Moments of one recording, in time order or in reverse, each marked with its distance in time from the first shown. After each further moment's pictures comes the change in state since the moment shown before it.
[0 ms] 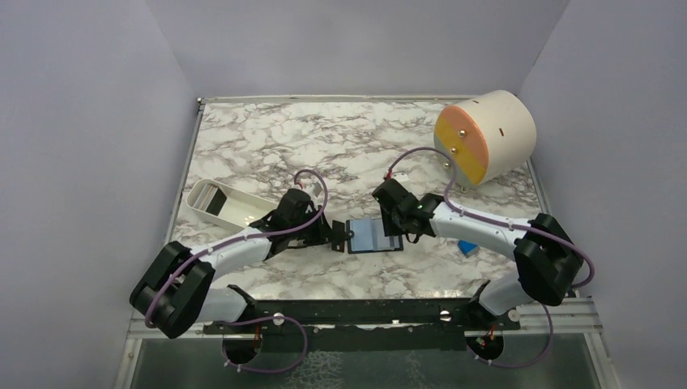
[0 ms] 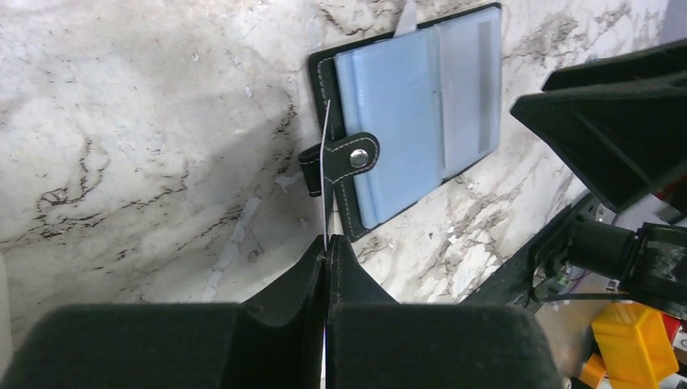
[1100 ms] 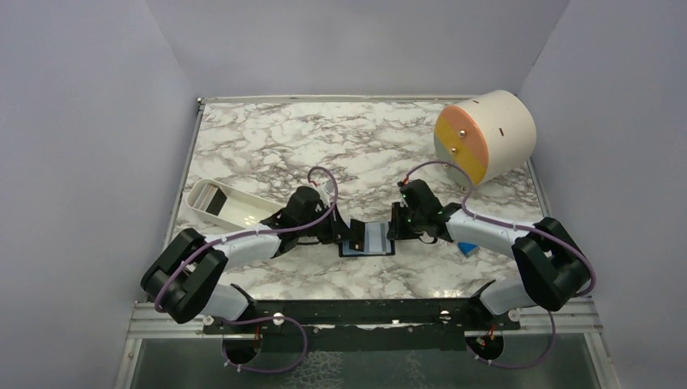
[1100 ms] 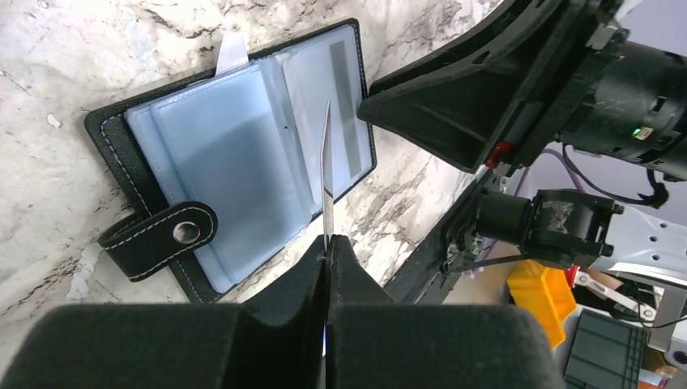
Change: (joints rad) left arm -0.060 0.067 0.032 0.184 0.134 -0.150; right arm -0.215 -0.052 -0.259 0.341 -0.431 -0.060
